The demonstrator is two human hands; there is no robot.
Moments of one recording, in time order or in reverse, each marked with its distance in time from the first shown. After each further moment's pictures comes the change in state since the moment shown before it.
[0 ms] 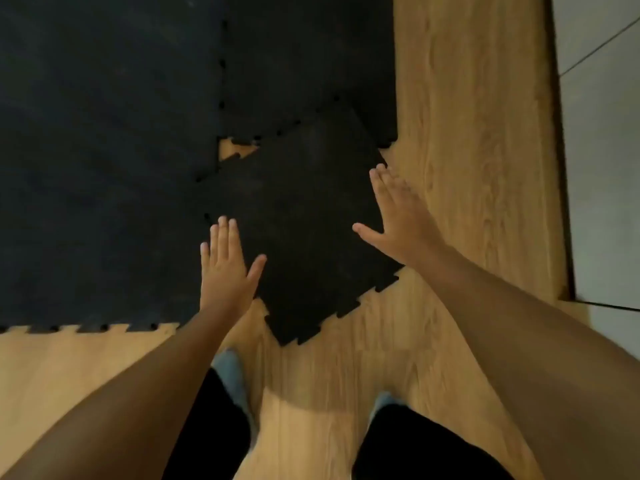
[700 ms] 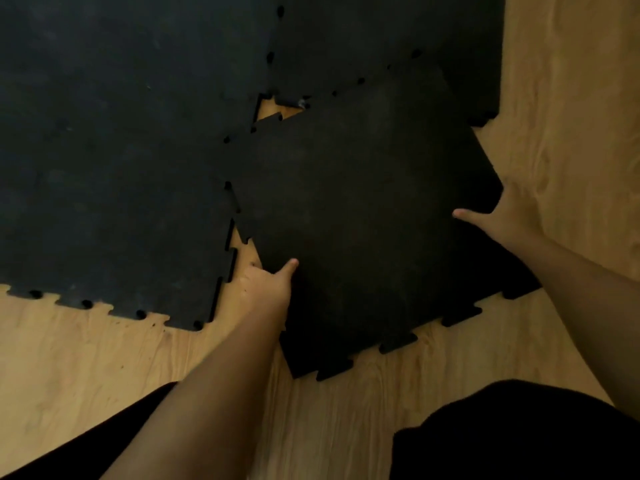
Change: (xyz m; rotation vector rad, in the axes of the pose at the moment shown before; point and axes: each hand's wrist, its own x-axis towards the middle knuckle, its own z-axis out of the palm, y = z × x) left_hand 0.042 -0.073 0.164 -0.585 0.153 -0.985; right_hand 0.067 0.124 0.171 0.235 -0.078 0.627
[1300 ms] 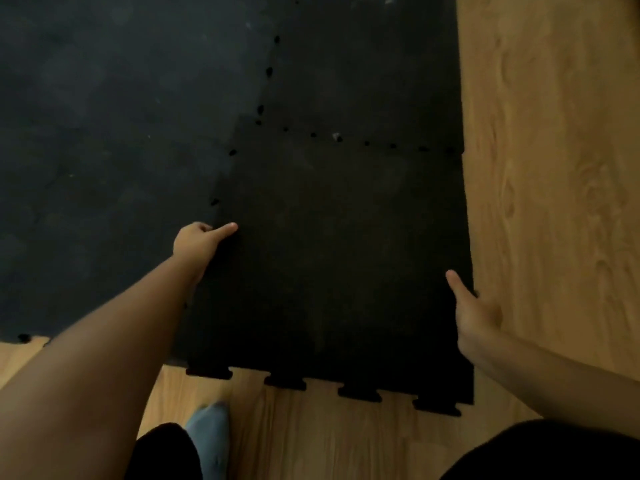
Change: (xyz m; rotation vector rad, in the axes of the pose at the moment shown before) left_hand 0.061 0.100 -0.097 0.102 -0.090 0.350; right_hand -0.108 0.014 0.052 0.868 0.095 0.632
